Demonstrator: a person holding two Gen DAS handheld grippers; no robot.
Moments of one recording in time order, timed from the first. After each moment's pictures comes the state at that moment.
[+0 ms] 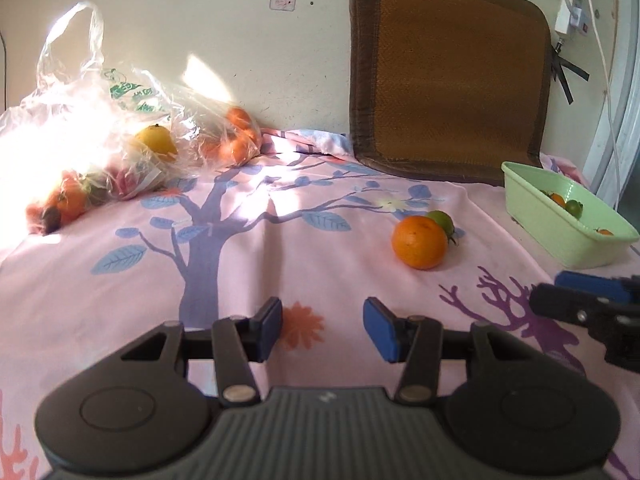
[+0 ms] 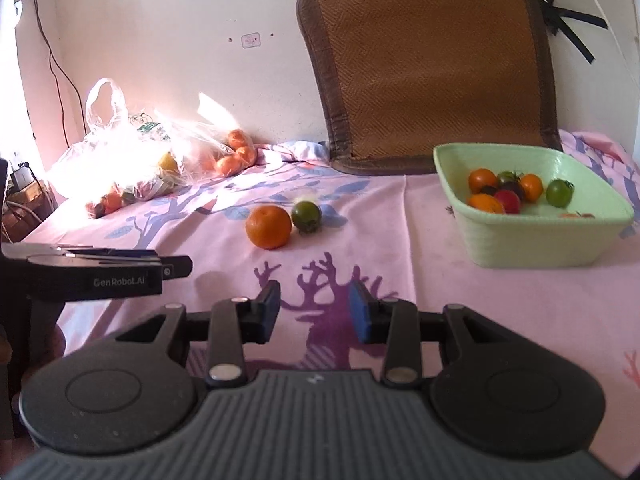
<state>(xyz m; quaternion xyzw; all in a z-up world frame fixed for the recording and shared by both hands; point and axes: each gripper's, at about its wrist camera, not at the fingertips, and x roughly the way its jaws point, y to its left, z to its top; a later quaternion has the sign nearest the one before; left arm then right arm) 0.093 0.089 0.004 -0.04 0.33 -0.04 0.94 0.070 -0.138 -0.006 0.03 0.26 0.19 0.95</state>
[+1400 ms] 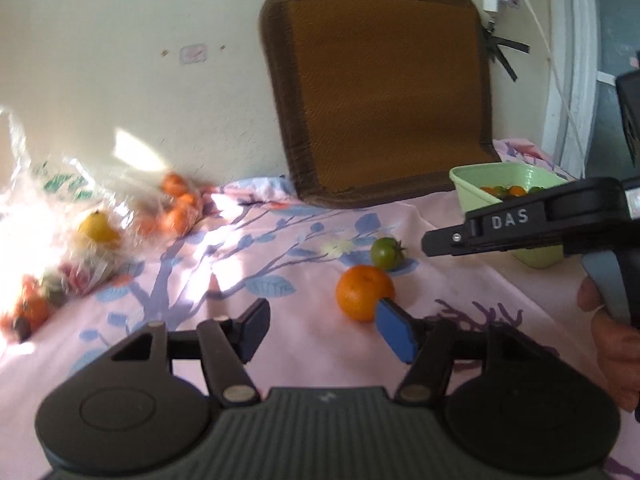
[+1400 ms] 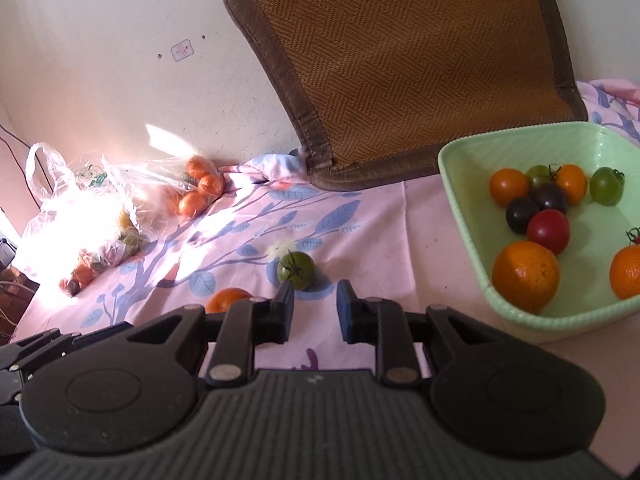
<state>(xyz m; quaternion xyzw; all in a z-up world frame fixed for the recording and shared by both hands) 0.119 0.047 0.027 0.07 0.29 -0.12 0.95 0.169 -0.149 -0.004 0.14 0.32 0.18 0.92</state>
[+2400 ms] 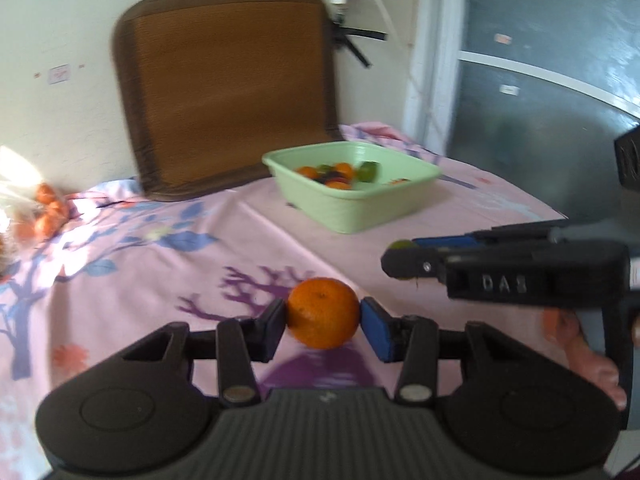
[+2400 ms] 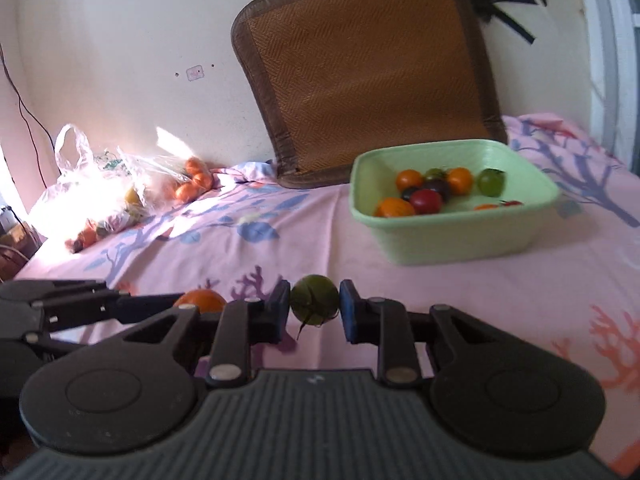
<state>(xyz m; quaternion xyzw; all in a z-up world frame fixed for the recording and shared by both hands) 0.037 -0.030 0.023 0.06 0.29 -0.28 0.91 0.036 -0.208 -0.001 0.08 0.26 0.14 0.95</state>
